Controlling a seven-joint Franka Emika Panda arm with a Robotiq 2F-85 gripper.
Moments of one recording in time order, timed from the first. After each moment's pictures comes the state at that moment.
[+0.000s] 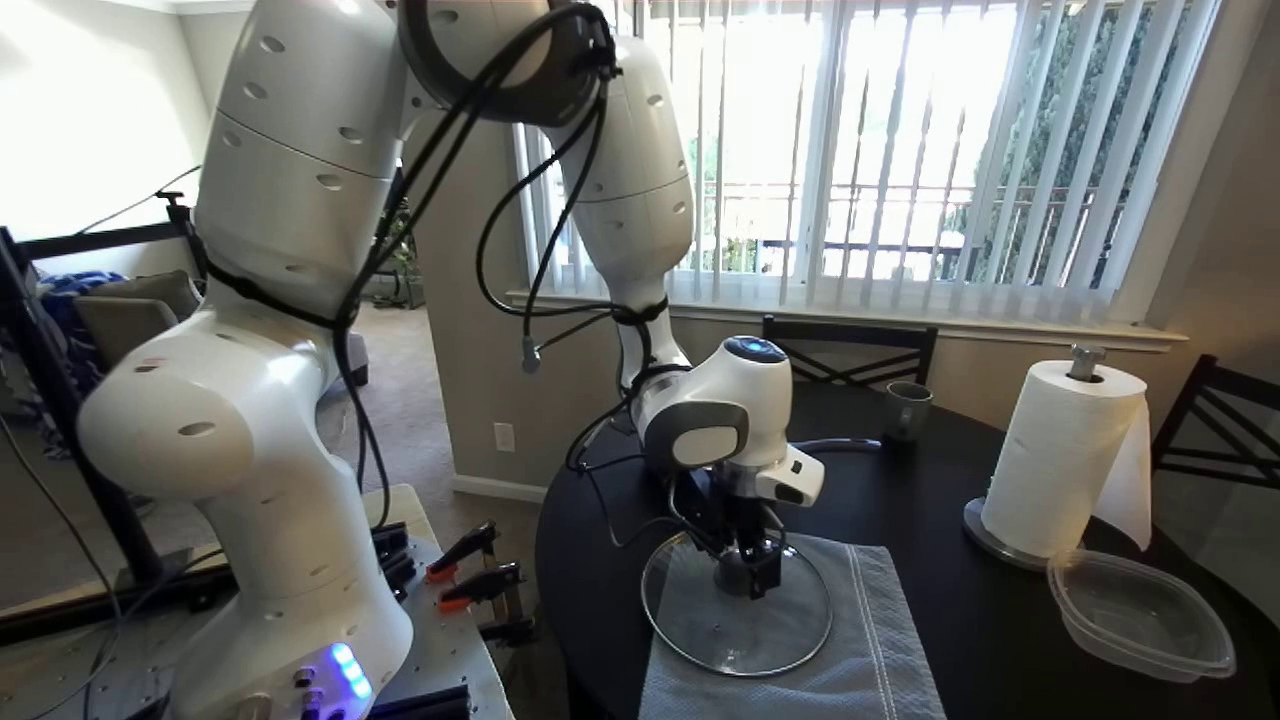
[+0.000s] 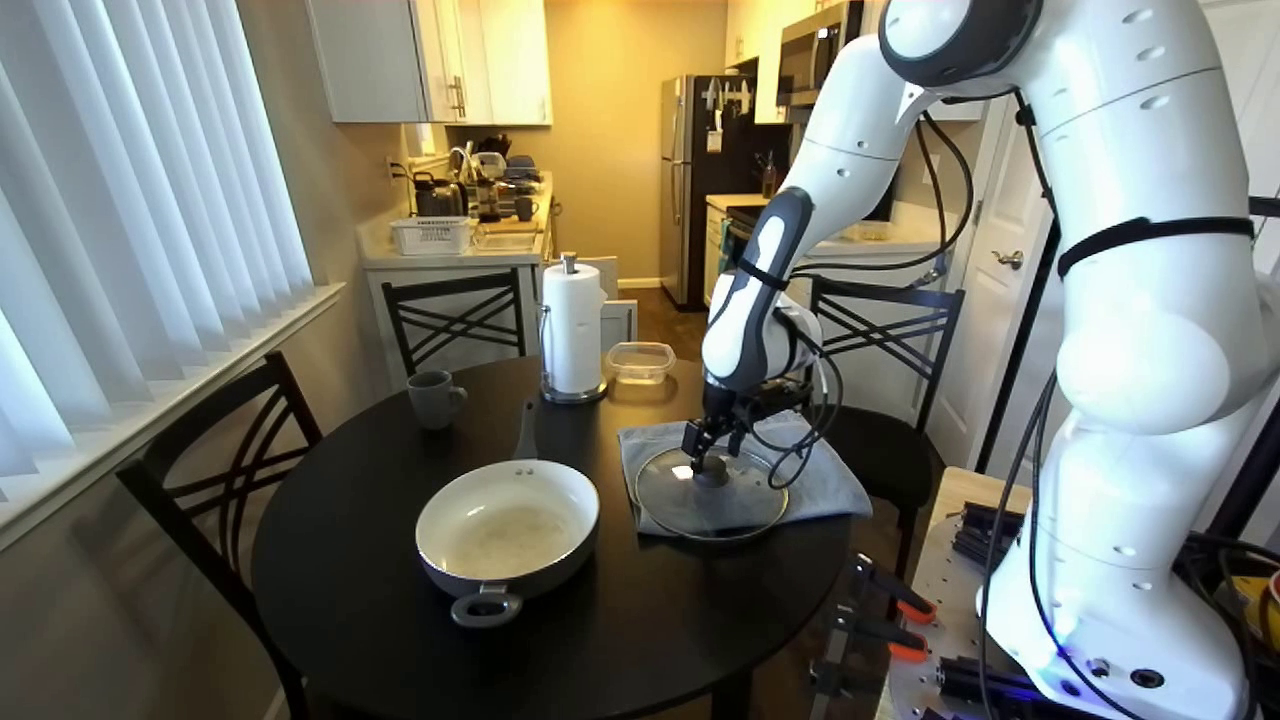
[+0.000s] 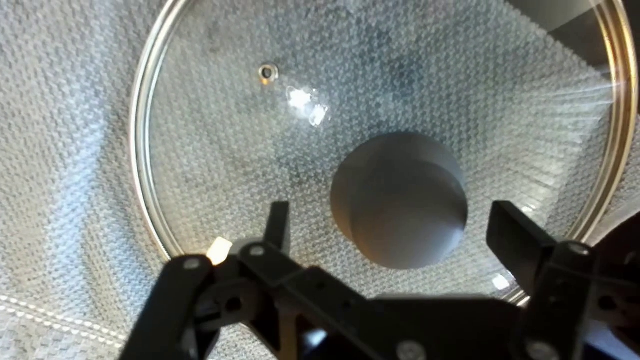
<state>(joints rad) -0.38 0.47 0.10 -2.44 0.04 2.97 -0.03</state>
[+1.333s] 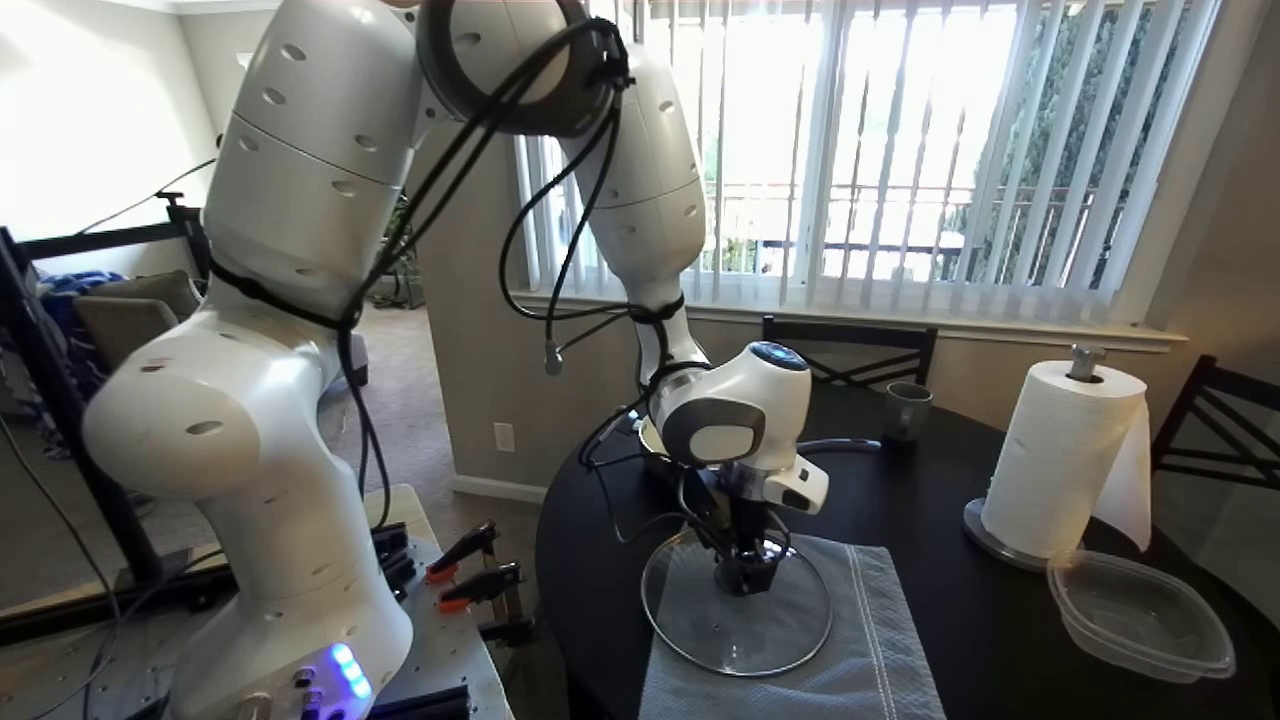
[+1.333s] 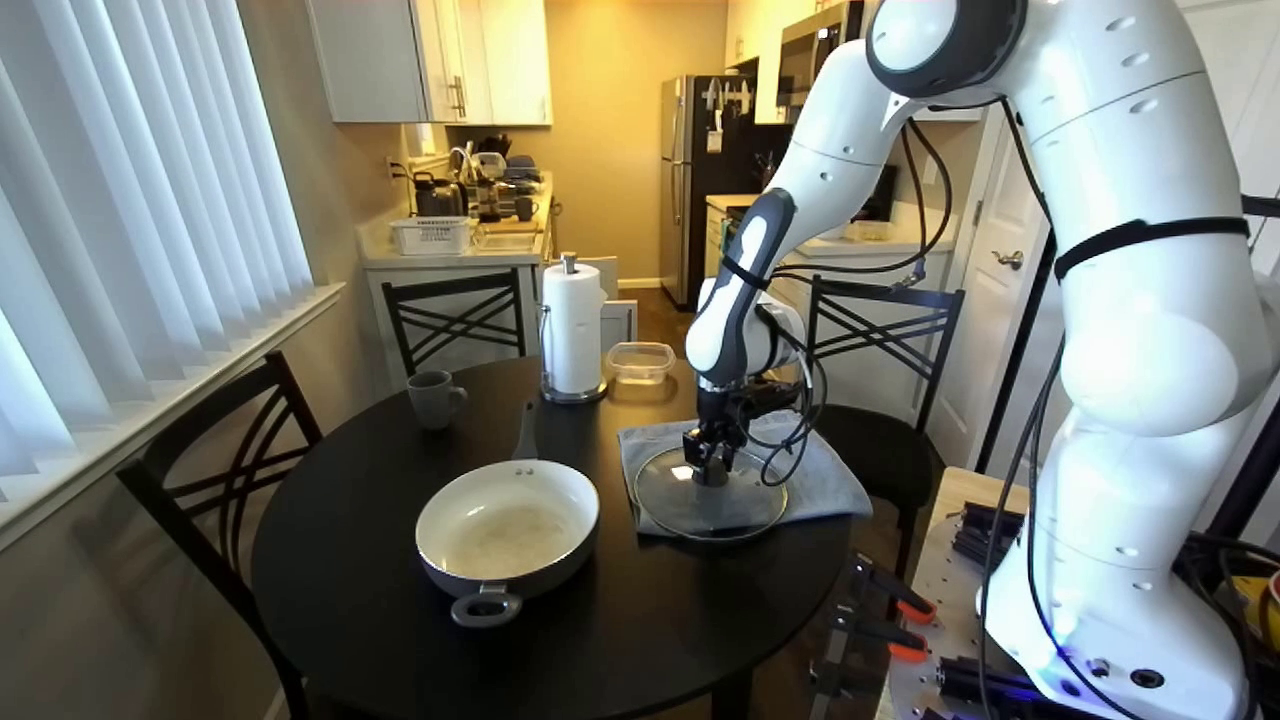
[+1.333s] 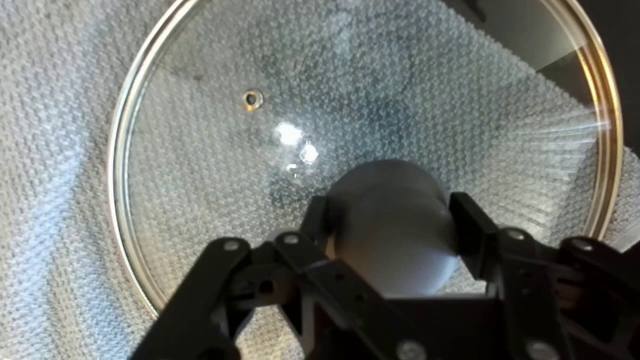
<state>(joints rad) -0.34 0.51 0.08 -2.36 0.10 2.82 -0.08</state>
